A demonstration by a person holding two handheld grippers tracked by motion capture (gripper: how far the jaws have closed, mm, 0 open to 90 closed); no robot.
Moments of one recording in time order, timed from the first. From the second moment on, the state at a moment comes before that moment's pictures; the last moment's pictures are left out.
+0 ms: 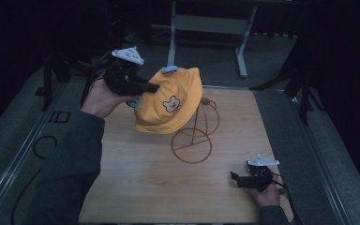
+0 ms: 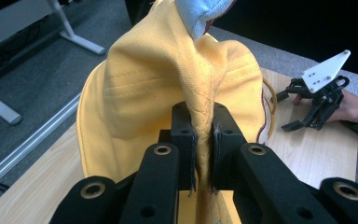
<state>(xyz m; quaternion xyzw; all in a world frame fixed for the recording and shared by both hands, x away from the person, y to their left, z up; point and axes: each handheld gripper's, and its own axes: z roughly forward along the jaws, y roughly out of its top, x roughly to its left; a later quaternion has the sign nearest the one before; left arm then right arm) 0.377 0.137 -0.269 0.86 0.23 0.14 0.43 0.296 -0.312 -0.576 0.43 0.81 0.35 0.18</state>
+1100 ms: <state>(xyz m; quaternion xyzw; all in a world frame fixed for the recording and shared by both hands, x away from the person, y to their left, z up) 0.388 0.095 -0.275 0.87 0.21 0.12 0.43 0.296 -0.312 -0.576 0.43 0.81 0.35 0.18</state>
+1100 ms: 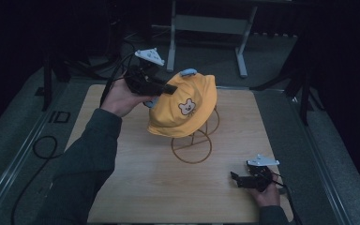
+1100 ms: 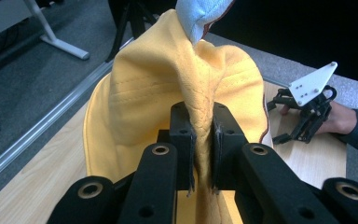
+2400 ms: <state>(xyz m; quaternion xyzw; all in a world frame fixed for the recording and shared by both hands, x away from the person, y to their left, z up) 0.410 0.029 -0.292 0.88 0.22 0.12 0.41 0.296 -0.312 -0.576 0.43 0.81 0.35 0.18</state>
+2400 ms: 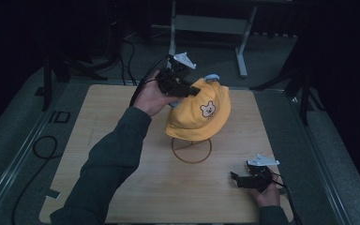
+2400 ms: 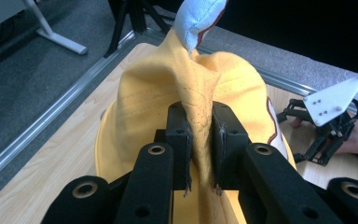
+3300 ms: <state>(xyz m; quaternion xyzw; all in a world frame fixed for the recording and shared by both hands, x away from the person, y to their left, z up) 0.422 0.016 -0.317 0.87 0.25 0.11 0.42 0.295 -0.312 -0.576 0.43 0.81 0.35 0.18</state>
